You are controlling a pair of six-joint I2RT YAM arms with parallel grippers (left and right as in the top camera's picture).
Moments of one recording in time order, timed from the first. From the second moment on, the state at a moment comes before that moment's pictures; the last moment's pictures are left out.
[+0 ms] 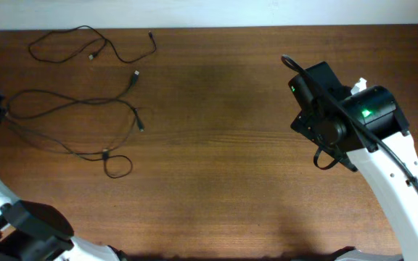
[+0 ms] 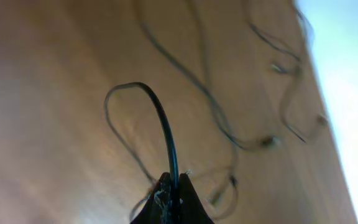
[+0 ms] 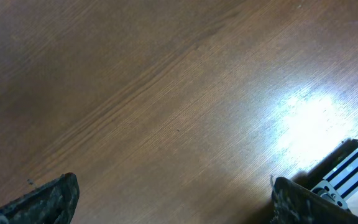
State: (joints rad) left arm 0.72 1.79 1.92 -1.24 0.19 -0.46; right arm 0.44 1.48 1.73 -1.65 0.40 1.13
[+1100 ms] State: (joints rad) left arm 0.78 2.09 1.93 -1.06 0.13 -0.46; right arm 0.44 1.48 1.73 -1.65 0.40 1.13
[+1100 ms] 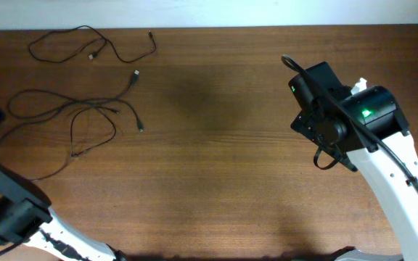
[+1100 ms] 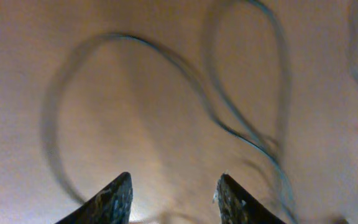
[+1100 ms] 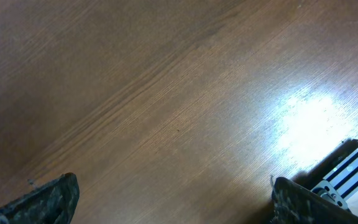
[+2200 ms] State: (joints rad) left arm 0.30 2.32 1.93 -0.86 -0.12 -0.42; right arm 0.44 1.48 1.73 -1.65 0.40 1.13
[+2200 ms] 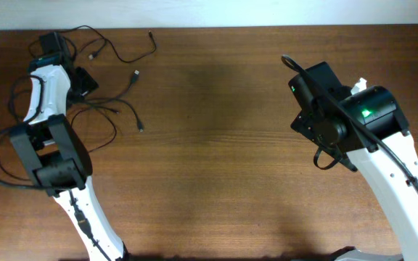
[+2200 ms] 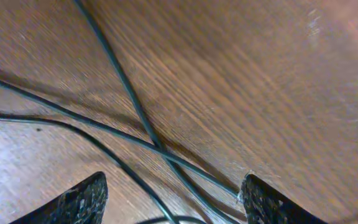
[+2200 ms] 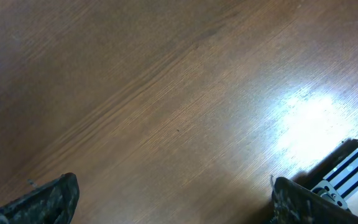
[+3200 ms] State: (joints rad) left arm 0.36 2.26 1.97 -1.25 -0.17 -0.45; right arm 0.44 1.48 1.73 -1.65 0.40 1.13
